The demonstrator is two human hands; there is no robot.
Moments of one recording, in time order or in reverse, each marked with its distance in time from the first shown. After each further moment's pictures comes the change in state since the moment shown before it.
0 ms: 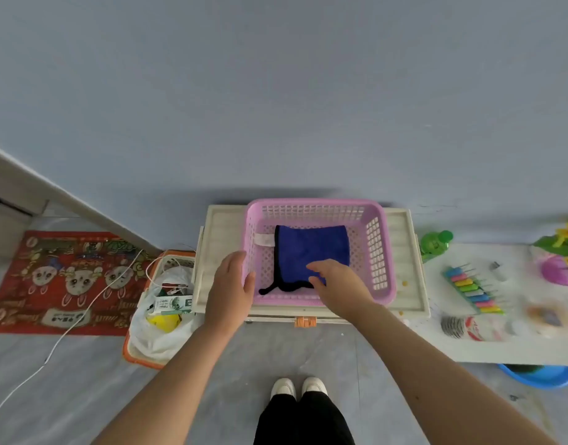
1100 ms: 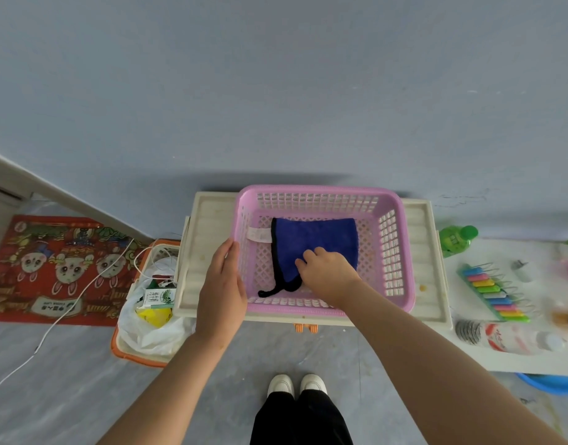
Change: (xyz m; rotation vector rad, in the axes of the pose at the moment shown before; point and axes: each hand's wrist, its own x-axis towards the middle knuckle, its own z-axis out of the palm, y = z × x) left_hand 0.014 -0.020 0.037 0.047 0.152 0.037; right_hand 0.070 0.018 0.028 -0.835 -0.134 -0.376
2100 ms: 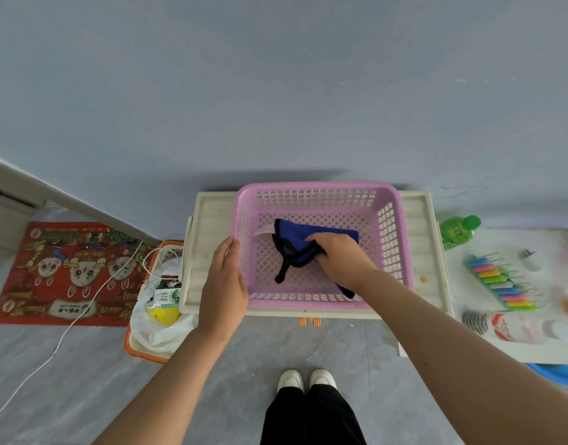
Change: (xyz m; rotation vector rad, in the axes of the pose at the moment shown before) left_hand 0.000 0.002 -0.004 0.016 -0.043 -0.007; right_hand -0.019 0.022 -0.018 0.840 0.199 0.234
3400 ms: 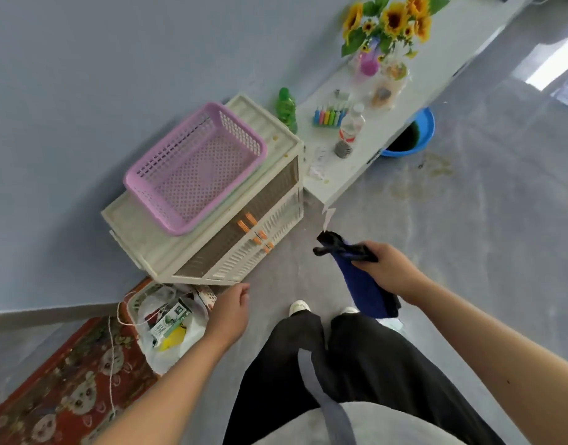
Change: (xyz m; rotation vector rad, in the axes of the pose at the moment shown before) left_hand -0.169 -0.034 -0.047 0.225 -0.776 0.292; right_hand -0.371 -0.067 0.131 0.766 0.494 0.800
